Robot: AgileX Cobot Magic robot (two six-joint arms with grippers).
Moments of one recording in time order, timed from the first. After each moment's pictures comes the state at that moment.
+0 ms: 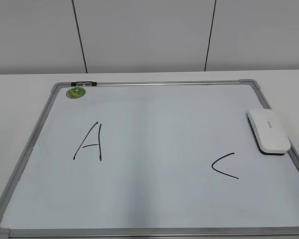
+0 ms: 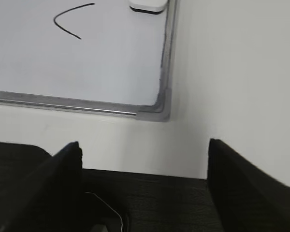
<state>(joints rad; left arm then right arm) -0.15 0.38 -0.76 -0.13 1.26 0.06 0.07 0.33 -0.61 -0.02 1.24 -0.06</state>
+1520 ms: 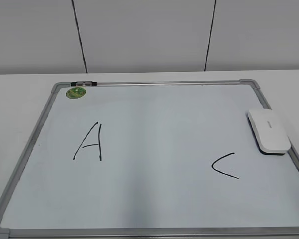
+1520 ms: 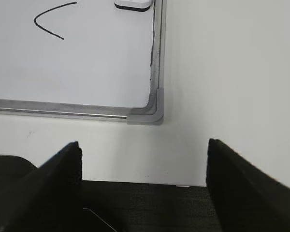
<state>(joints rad) -0.15 0.24 -0.52 -0.07 1.10 0.06 0.07 0.27 -0.50 -0.04 1.14 -0.04</state>
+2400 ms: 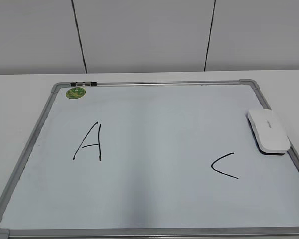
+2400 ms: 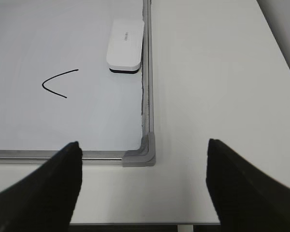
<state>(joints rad) 0.03 0.02 -0.52 -0.07 1.10 0.06 0.01 -0.02 -0.50 -0.04 1.15 -0.03</state>
